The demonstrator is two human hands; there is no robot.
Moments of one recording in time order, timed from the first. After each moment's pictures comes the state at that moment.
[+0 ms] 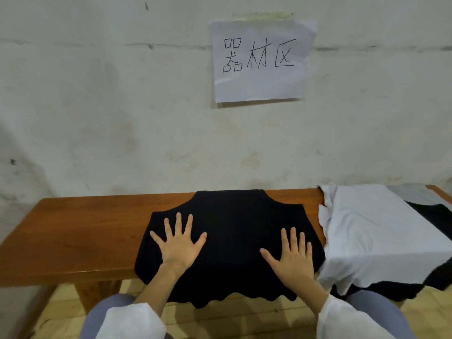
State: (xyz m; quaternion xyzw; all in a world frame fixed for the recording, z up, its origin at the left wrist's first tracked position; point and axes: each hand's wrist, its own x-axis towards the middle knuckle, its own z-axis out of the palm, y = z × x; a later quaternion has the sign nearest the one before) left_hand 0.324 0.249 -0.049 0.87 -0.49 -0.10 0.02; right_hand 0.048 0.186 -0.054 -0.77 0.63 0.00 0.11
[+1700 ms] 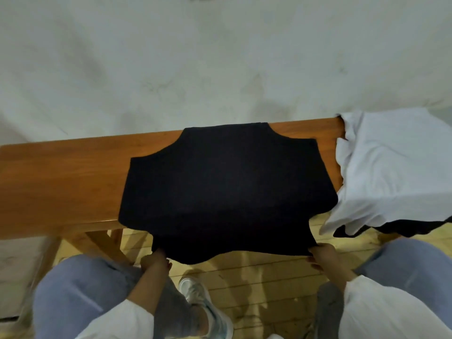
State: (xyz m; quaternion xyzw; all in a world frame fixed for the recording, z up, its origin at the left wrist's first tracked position) left_hand 0.323 0.337 -0.202 0.76 0.21 -0.38 0.48; right_hand -0.051 0.197 -0.207 -0.36 0.76 -0.11 0.52
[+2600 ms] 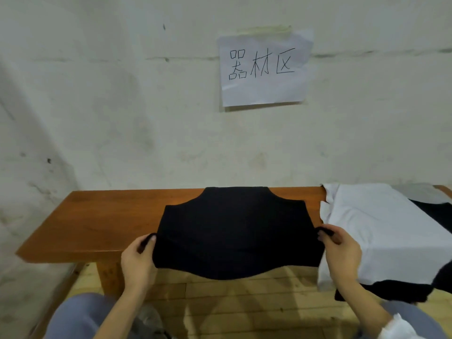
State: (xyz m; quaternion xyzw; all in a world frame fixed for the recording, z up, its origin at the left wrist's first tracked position) left_hand 0.332 0.376 -0.005 0.77 -0.22 -0.15 0.58; right_hand -0.026 0.206 -0.002 -0.55 0.61 -0.49 0.30
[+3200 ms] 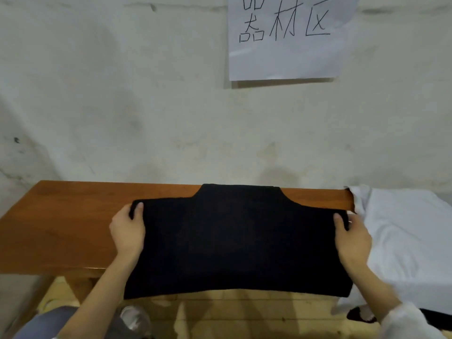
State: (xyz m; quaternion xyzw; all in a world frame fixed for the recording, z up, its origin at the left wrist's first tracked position) left_hand 0.394 0.262 -0.020 0.82 -0.24 -0.04 0.51; right_hand 0.009 0.089 -0.027 -0.58 0.67 -0.40 0.23
